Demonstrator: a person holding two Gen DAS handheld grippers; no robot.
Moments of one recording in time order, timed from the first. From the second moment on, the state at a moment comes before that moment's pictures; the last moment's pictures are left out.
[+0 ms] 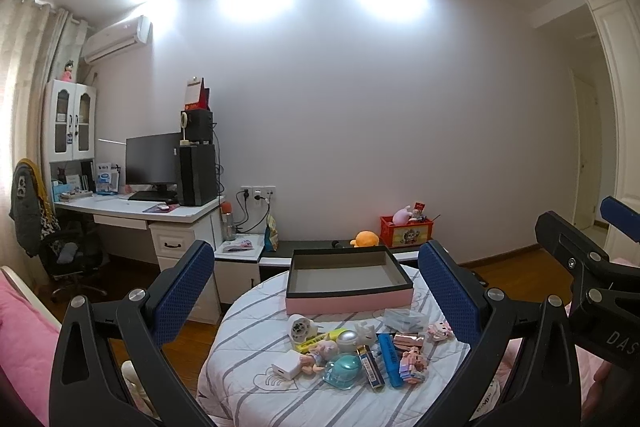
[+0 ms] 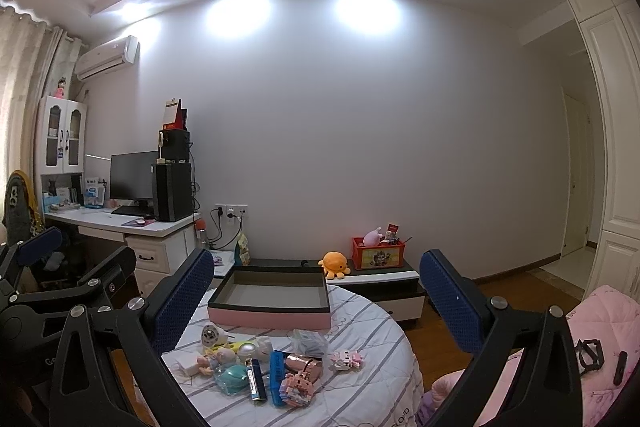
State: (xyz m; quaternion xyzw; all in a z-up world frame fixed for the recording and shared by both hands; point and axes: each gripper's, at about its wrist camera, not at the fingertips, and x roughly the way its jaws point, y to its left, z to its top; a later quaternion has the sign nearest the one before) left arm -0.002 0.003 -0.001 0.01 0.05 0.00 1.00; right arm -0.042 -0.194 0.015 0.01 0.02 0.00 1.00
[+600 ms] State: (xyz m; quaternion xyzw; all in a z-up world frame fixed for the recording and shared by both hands) left arm -0.007 0.006 0.000 0.01 0.04 0.01 1.00; right arm -0.042 -0.194 0.015 0.01 0.02 0.00 1.00
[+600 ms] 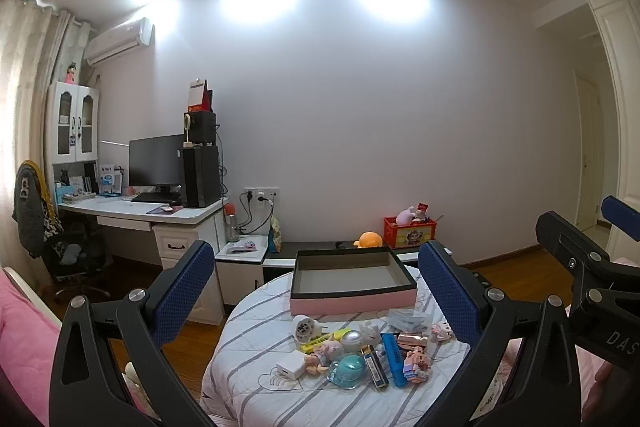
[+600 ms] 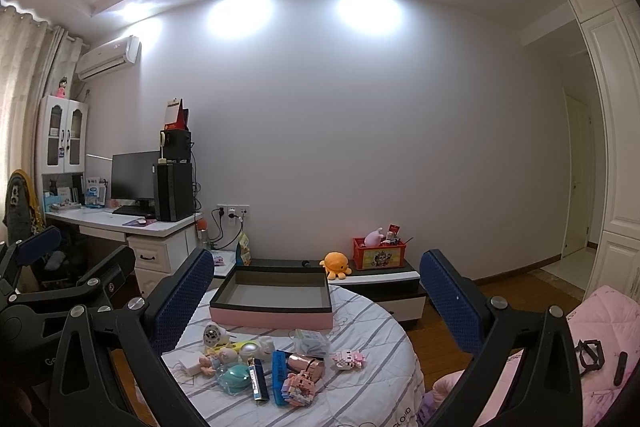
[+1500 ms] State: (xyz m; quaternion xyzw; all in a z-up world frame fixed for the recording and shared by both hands) left arm -0.010 0.005 0.002 0.01 0.04 0.02 1.00; right arm -0.043 -0.192 0.011 0.00 0.02 0.00 1.00
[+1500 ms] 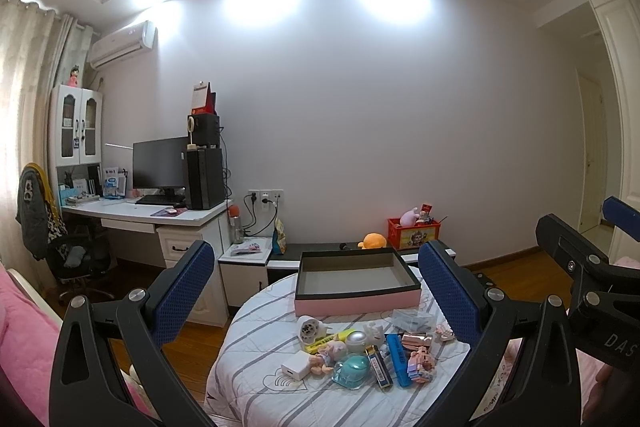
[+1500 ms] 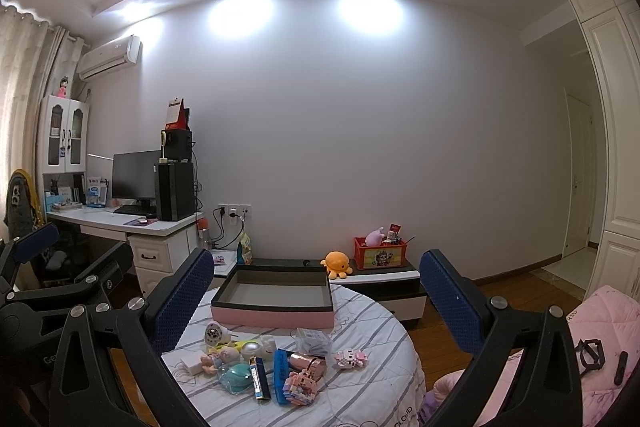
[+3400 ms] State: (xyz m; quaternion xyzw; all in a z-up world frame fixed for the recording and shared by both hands) left arm 0.134 0.063 -0.191 0.02 0.31 0.02 0.95; right arm 0.097 -0.229 -0.154 0.01 0.28 0.01 0.96
